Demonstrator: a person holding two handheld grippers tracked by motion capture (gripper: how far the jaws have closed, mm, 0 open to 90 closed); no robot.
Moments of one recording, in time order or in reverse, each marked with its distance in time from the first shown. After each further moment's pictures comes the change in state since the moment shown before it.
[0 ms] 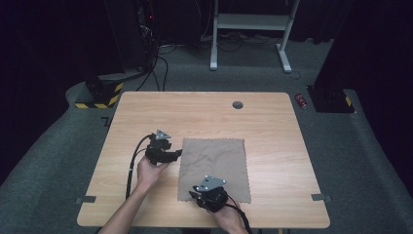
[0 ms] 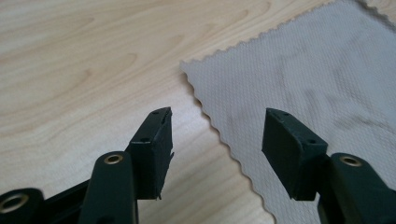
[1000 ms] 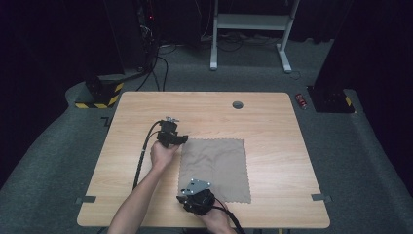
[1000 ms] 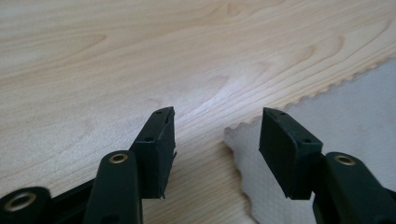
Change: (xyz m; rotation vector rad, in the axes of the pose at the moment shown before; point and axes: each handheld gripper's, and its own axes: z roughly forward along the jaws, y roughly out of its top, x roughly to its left) left arm 0.026 0.034 0.071 0.065 0.058 -0.116; right arm 0.024 0.012 0.021 0.018 0.040 -0.031
